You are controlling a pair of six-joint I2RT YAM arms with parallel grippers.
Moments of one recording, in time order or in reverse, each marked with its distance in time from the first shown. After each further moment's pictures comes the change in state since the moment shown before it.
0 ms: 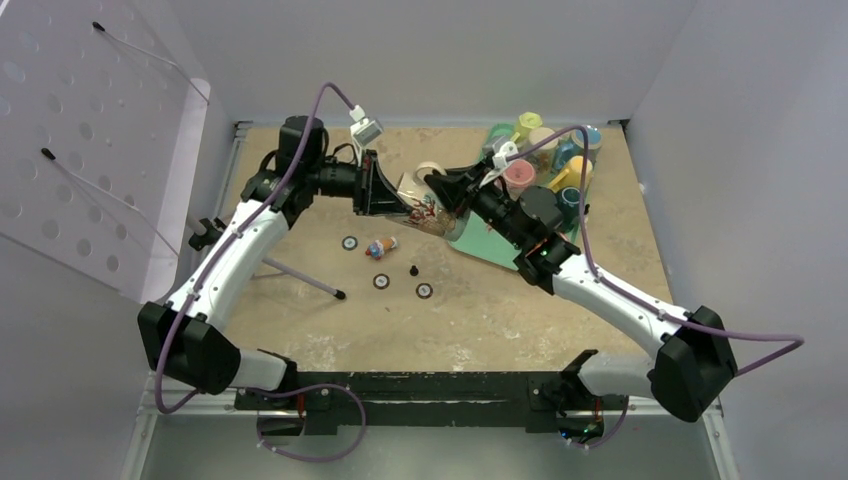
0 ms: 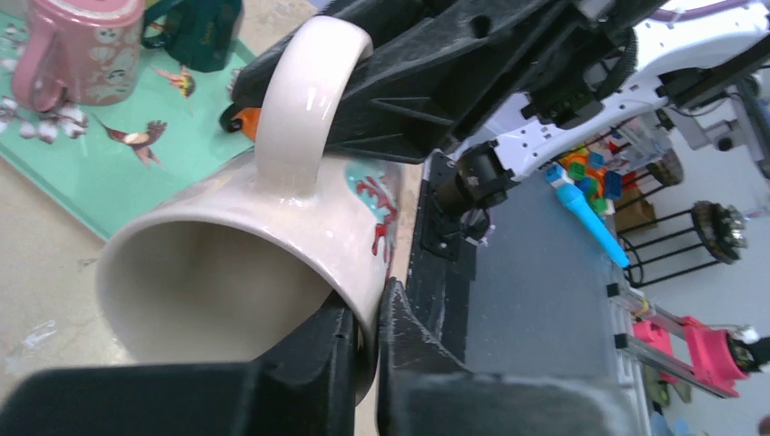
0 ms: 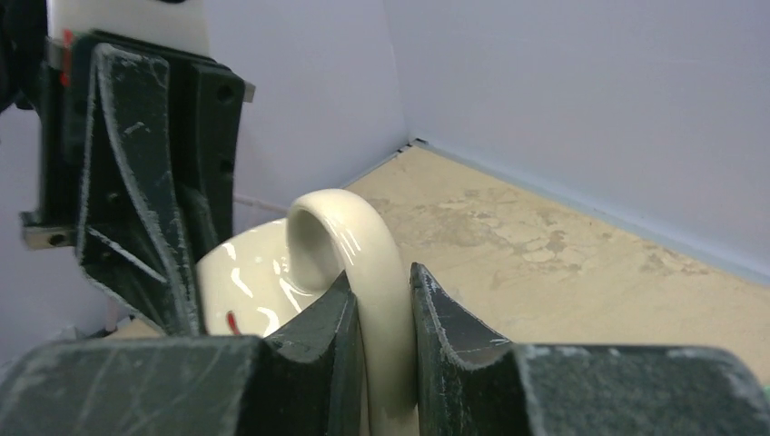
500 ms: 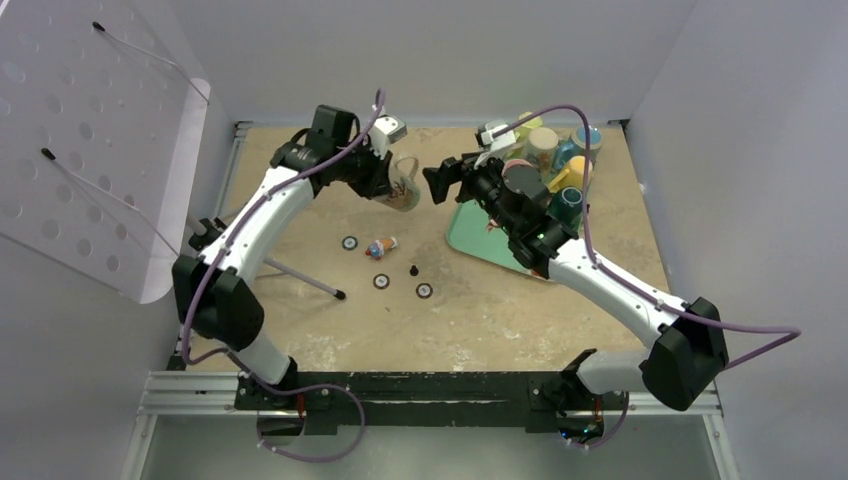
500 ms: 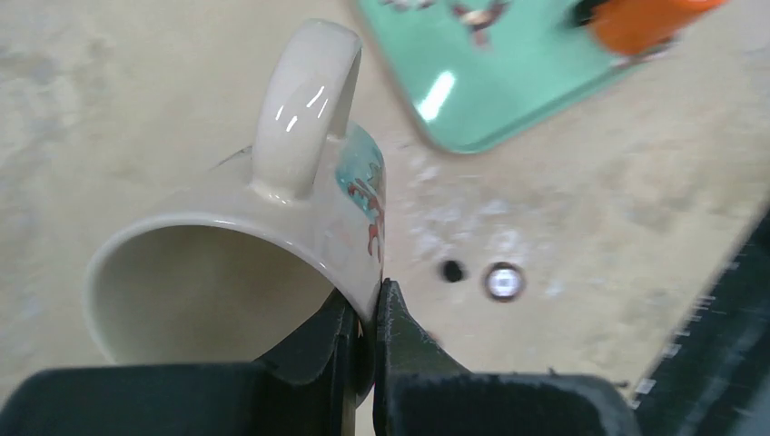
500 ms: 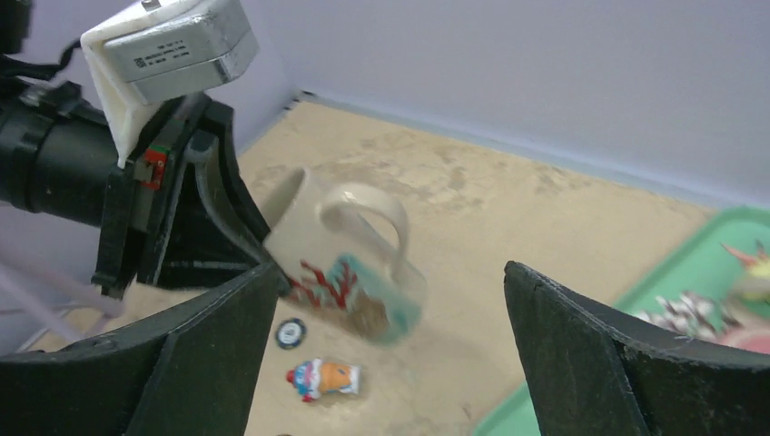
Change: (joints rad) left arm -0.030 0.184 0.184 -0.274 -0.552 0.307; right arm -0.009 0.069 0.153 -0.260 0.188 -0.058
